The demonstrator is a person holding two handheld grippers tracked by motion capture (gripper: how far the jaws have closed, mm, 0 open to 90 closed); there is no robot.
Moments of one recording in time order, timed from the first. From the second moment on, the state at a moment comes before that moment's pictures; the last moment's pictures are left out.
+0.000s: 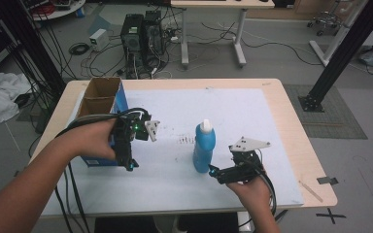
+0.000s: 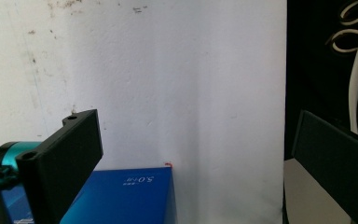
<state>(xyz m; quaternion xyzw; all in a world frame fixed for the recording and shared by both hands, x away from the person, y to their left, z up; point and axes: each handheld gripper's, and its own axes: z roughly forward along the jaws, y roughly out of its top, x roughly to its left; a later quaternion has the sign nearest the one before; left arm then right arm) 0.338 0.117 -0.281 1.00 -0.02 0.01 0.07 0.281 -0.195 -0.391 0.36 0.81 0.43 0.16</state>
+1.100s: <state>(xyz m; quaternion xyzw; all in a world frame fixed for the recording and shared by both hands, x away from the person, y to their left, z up) 0.331 0.117 -0.280 1.00 -0.03 0.02 0.07 0.272 -0.145 -0.438 0.46 0.71 0.48 0.22</state>
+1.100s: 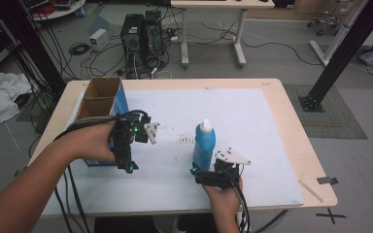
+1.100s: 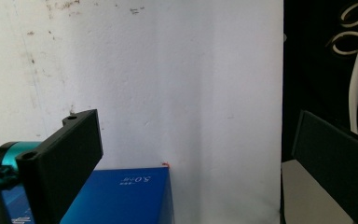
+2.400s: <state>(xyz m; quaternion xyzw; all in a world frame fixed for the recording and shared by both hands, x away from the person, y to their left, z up) 0.330 0.117 -0.286 1.00 -0.03 0.01 0.06 0.287 -0.113 -0.447 0.51 0.66 0.46 0.31</state>
